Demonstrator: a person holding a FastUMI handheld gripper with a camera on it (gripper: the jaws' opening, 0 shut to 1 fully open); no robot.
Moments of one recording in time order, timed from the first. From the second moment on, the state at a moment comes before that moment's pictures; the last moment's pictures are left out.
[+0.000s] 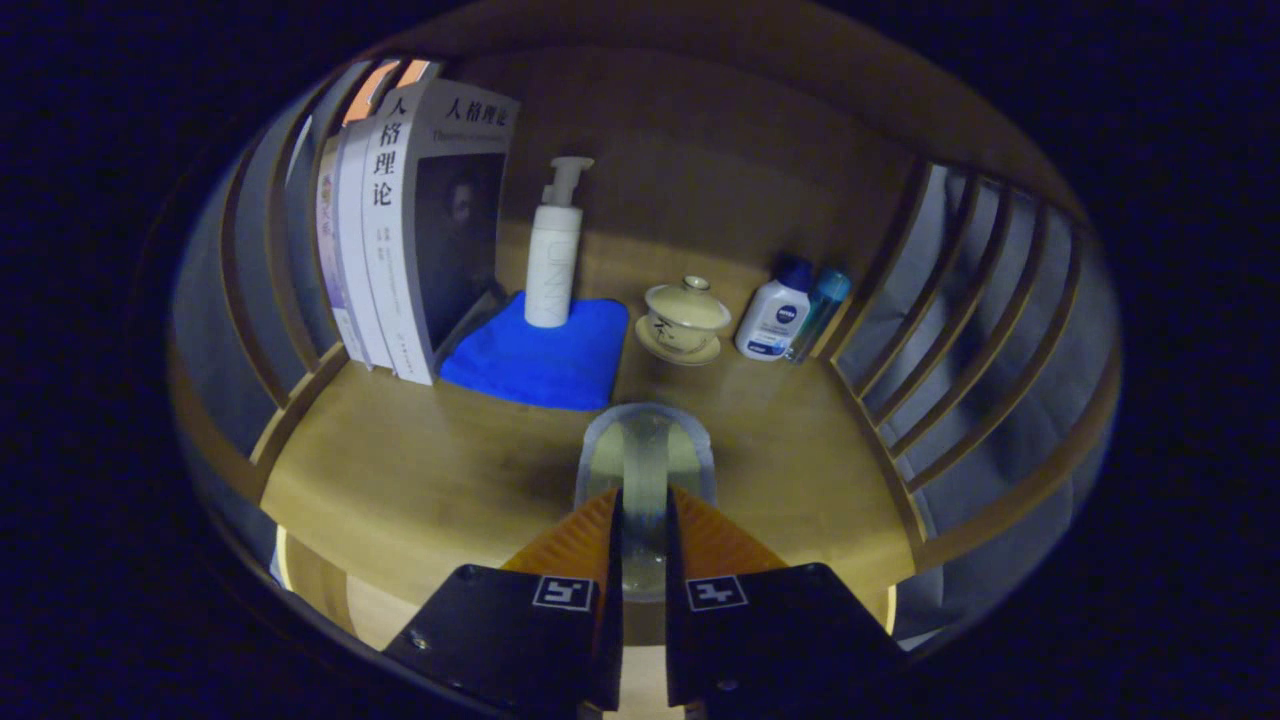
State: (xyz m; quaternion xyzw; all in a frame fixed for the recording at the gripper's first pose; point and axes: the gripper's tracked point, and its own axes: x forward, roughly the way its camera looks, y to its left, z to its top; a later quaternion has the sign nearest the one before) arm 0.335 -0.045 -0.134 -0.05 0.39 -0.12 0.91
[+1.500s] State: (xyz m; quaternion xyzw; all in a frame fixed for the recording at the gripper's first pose) arm 0.143 0.040 -0.043 -0.01 0.21 0.06 0.98
